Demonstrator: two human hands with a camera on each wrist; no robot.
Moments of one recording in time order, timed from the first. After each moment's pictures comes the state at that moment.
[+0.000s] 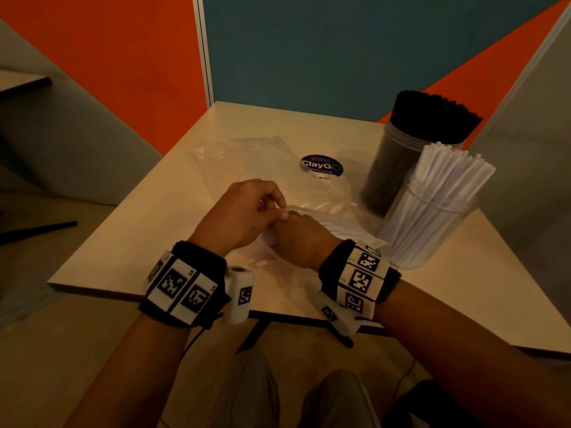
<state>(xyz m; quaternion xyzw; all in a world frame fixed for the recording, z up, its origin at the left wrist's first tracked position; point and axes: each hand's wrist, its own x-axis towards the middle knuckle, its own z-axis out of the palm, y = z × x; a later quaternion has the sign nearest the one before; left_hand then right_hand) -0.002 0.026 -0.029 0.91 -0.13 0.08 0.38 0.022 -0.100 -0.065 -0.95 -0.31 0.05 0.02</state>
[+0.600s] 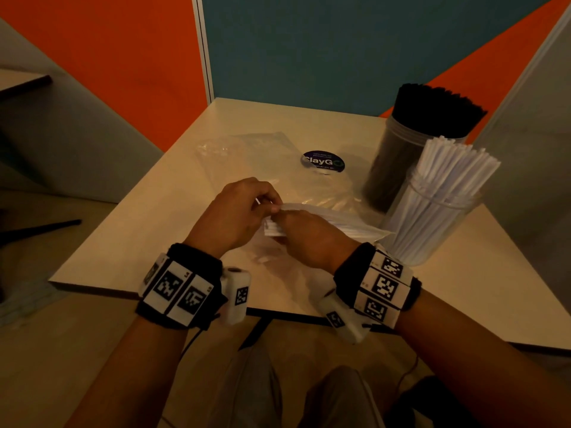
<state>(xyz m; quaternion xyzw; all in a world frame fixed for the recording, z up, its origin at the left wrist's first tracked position) -0.001 0.033 -0.037 0.92 -0.14 0.09 0.36 0.014 -0.115 -0.062 -0.94 -0.31 0.04 0.11</state>
